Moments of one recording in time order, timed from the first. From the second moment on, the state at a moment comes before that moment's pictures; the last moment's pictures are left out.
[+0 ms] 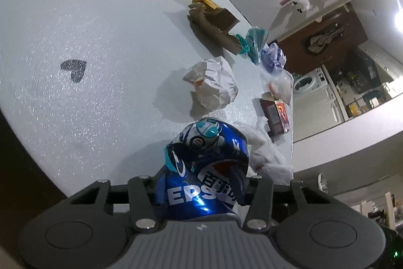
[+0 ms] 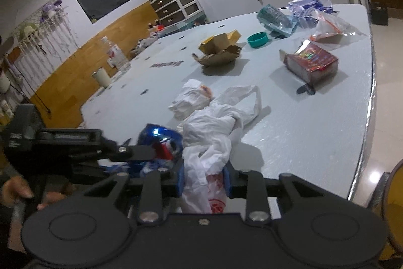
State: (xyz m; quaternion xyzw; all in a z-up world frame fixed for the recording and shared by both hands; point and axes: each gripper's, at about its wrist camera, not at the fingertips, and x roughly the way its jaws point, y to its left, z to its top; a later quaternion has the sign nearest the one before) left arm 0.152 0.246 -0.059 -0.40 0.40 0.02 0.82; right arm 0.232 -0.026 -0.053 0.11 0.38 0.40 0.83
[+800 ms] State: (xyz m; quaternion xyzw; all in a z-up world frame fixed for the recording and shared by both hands) left arm 0.168 0.217 -0.073 -0.43 0.37 -0.07 0.82; right arm 0.256 -0.017 -0.058 0.06 0.37 0.39 0.84
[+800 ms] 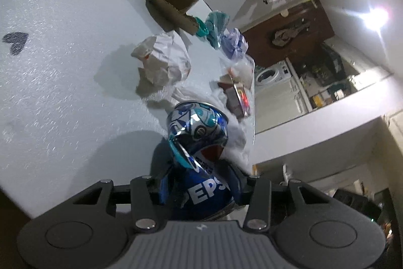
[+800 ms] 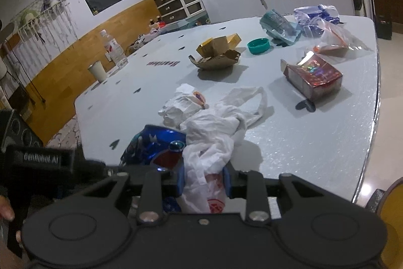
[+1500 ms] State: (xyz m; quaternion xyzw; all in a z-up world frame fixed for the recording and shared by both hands) left arm 0.203 0.201 -0.067 -0.33 0.43 -0.10 0.84; right arm 0.270 -0.005 -0.068 0.03 0.37 0.40 0.84
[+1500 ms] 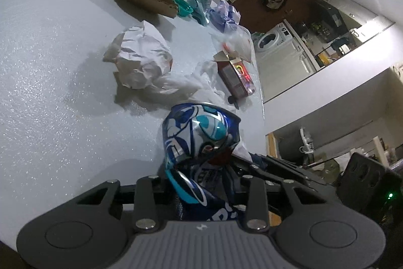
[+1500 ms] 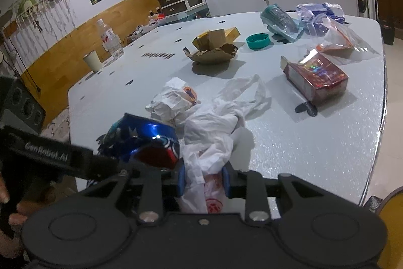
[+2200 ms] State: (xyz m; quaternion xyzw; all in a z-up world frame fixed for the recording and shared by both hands) left arm 0.143 0.153 -0.001 -0.22 0.33 0.00 0.92; right arm 0.224 -0.055 -0.020 0.00 0.31 0.37 0.88
